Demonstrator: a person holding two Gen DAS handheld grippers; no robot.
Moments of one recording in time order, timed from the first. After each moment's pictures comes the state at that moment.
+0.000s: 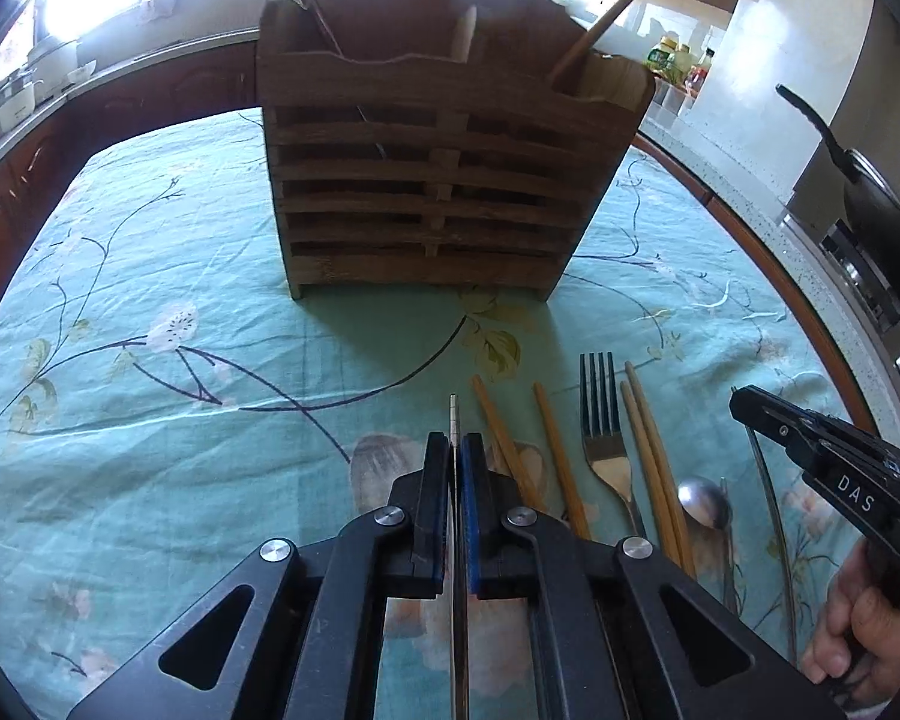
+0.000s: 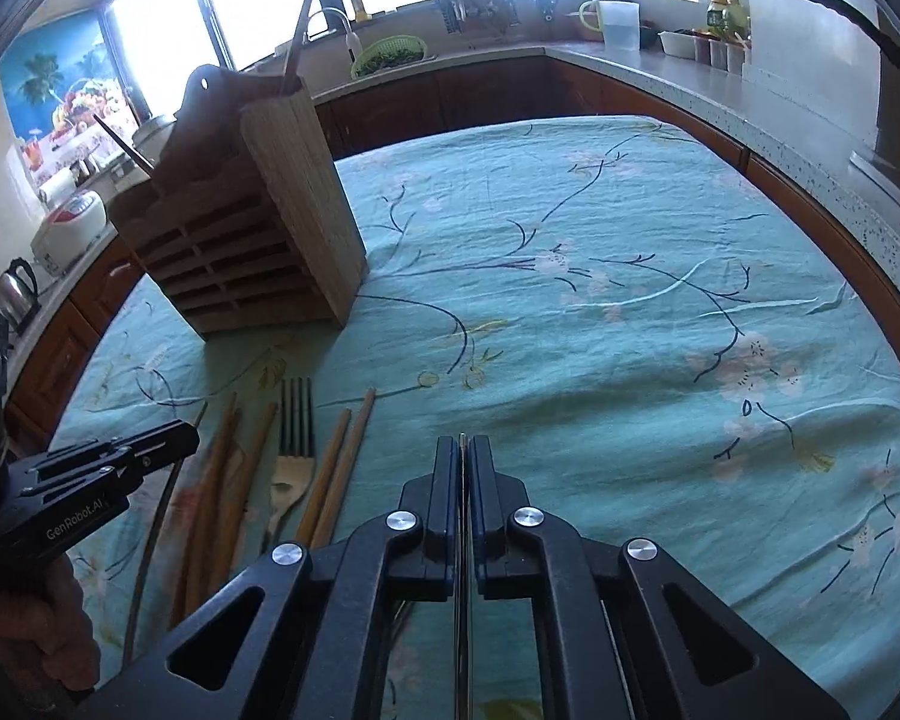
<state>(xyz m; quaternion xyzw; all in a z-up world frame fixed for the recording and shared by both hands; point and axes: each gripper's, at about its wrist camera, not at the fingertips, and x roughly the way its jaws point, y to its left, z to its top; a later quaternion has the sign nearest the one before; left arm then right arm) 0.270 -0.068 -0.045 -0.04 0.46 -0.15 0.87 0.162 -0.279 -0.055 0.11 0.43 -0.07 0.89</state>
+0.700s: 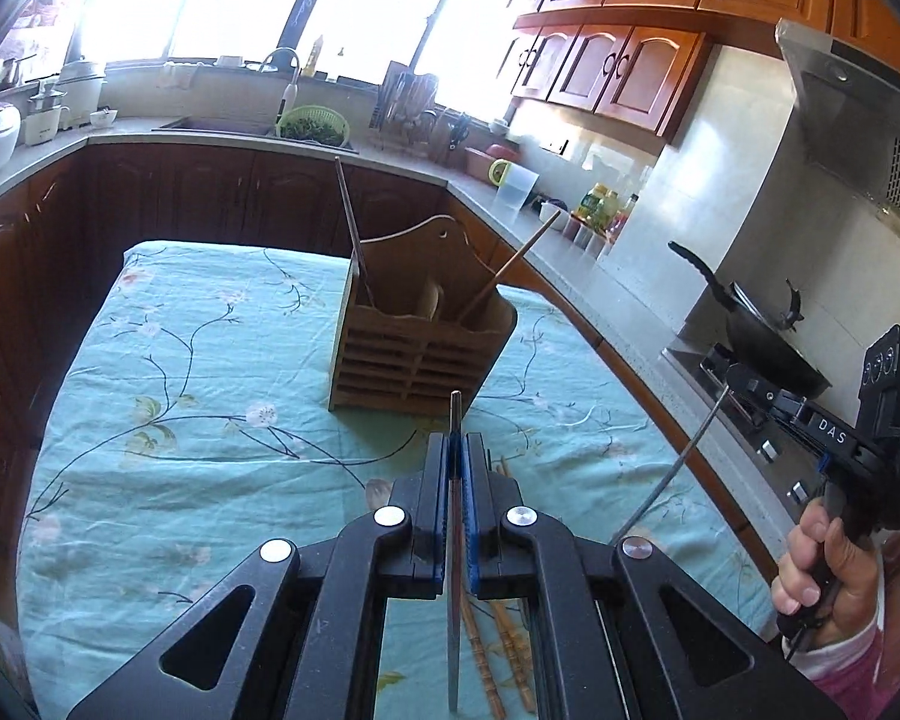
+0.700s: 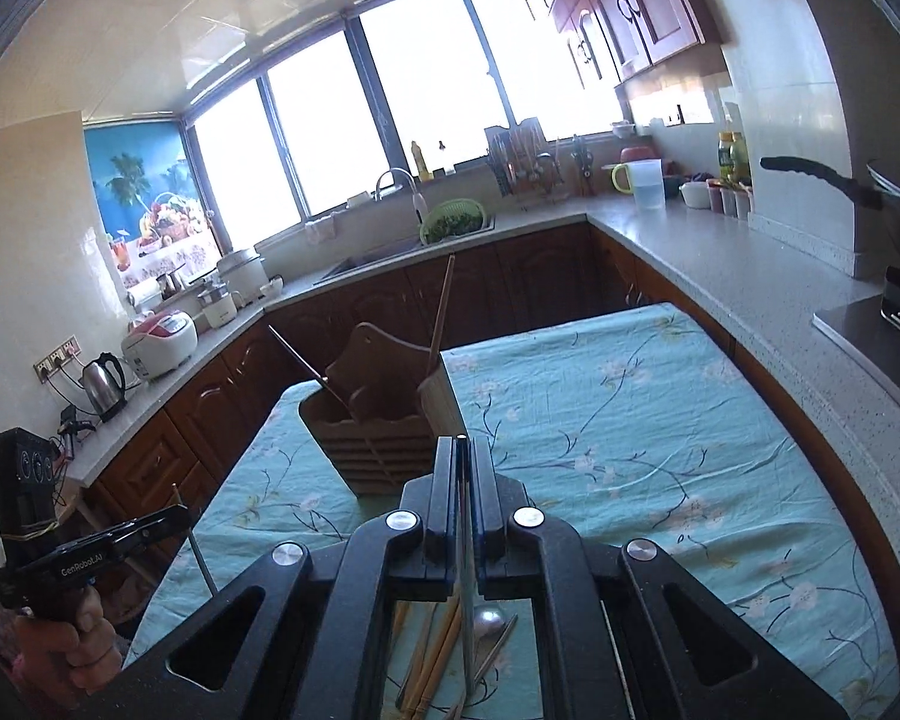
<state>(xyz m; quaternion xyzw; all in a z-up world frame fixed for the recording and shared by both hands) 0.134 0.036 0.076 -0.13 0.32 -0.21 0.91 0.090 -0.264 0.100 0.13 0.25 -0.02 0.96</state>
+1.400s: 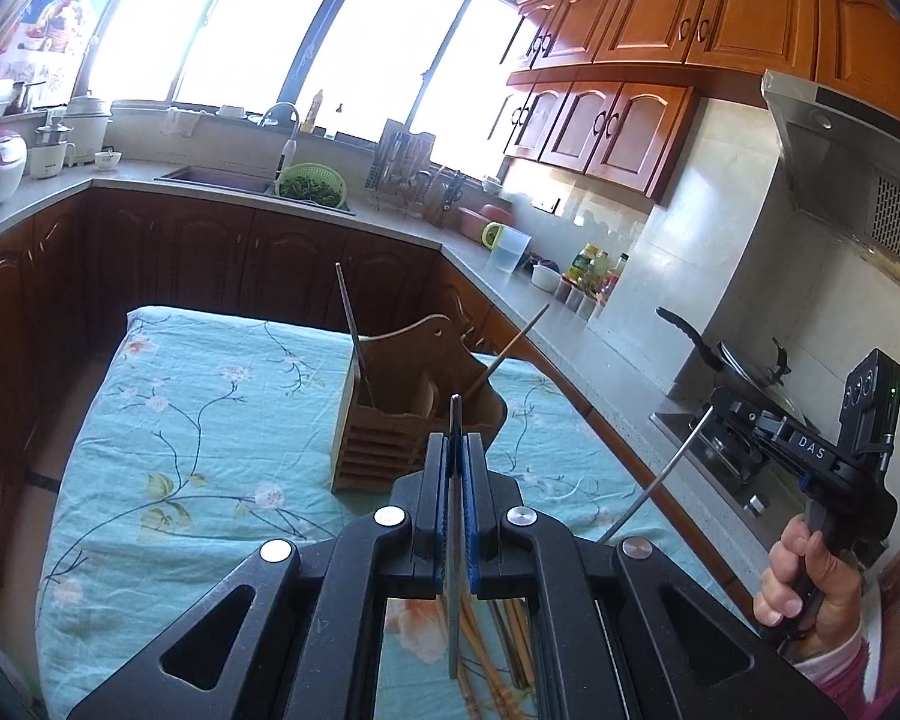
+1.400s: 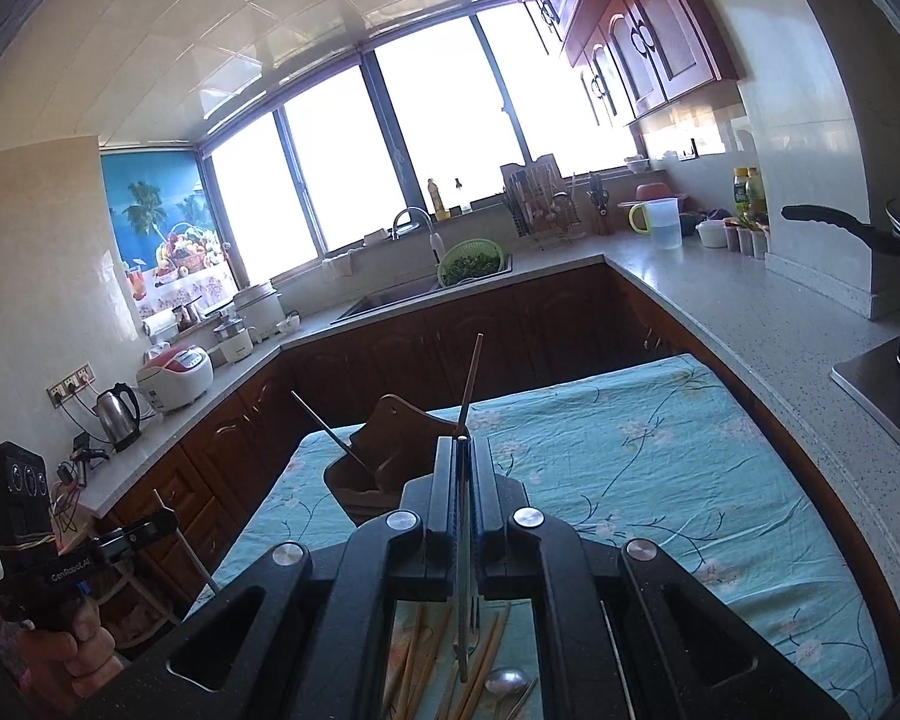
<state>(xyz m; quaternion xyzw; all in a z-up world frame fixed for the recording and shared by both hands) 0.145 0.055 0.107 -0.15 0.26 -0.21 0.93 0.111 -0.262 0.129 0.13 0.21 0.00 0.97</state>
